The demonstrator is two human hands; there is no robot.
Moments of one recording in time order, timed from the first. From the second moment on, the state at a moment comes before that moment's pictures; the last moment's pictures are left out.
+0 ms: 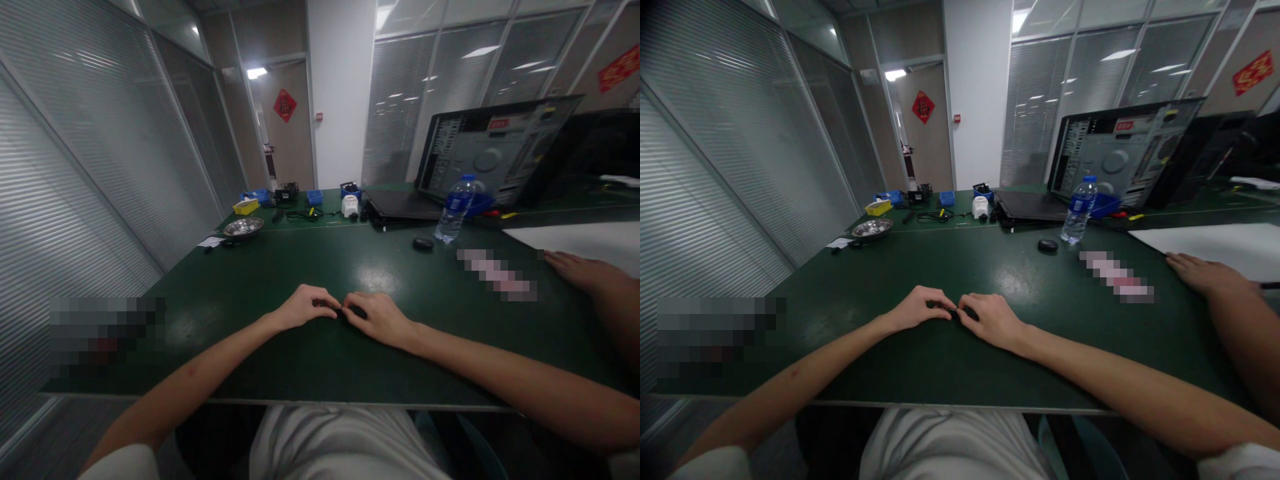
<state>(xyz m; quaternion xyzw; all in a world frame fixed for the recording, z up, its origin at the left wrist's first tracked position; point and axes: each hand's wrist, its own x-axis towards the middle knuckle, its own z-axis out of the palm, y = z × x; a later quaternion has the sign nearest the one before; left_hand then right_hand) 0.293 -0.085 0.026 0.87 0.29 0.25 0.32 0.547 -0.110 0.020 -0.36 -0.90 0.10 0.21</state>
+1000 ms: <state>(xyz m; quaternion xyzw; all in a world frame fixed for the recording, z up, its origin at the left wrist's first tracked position) 0.274 -0.078 0.029 0.91 0.25 0.26 0.20 0.546 -0.109 0.022 -0.38 -0.90 0.11 0.19</state>
